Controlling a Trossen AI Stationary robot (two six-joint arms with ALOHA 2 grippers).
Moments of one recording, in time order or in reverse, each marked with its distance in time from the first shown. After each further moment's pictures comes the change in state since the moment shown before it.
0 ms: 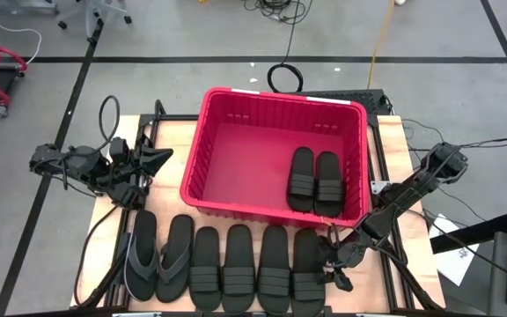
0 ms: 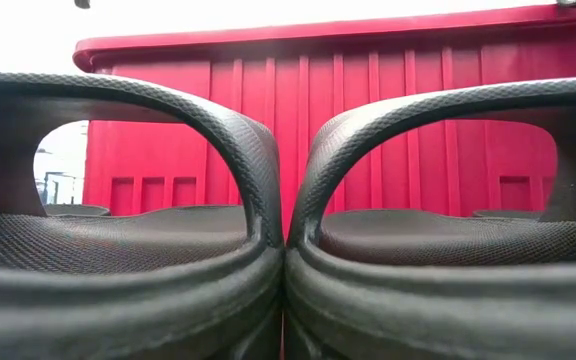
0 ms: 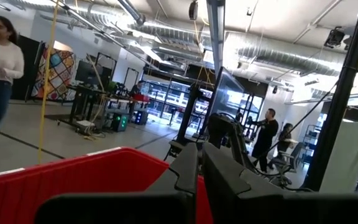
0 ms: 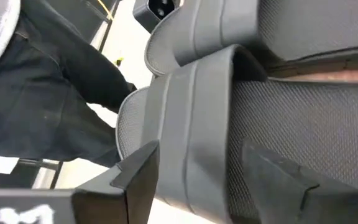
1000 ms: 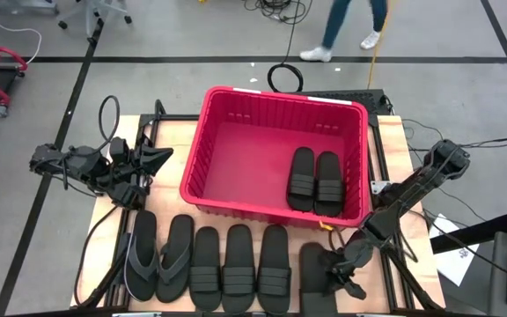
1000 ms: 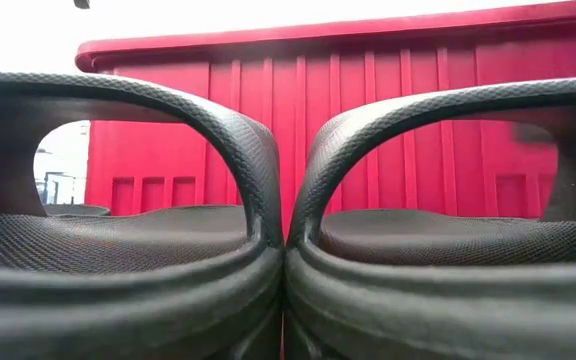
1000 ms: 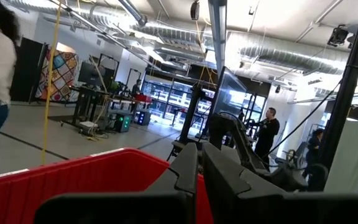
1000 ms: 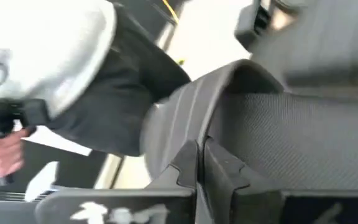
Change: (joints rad) left arm 0.000 0.000 0.000 -0.001 -0.009 0.013; right arm 0.019 -0.073 0.095 0.045 -0.185 0.050
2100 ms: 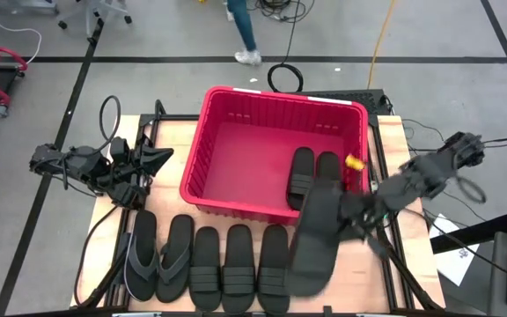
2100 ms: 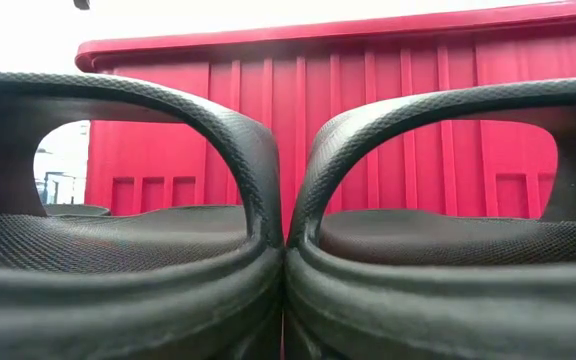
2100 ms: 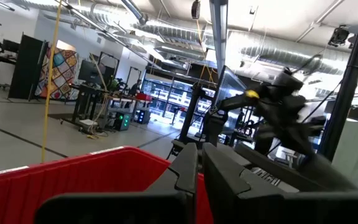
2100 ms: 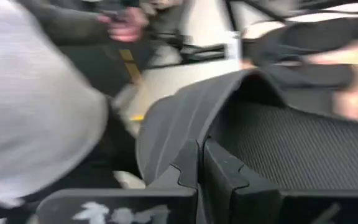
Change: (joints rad) left arm 0.000 0.000 0.000 -0.006 0.000 -0.014; right arm -0.227 -0.194 0.838 -1.008 0.138 -0.335
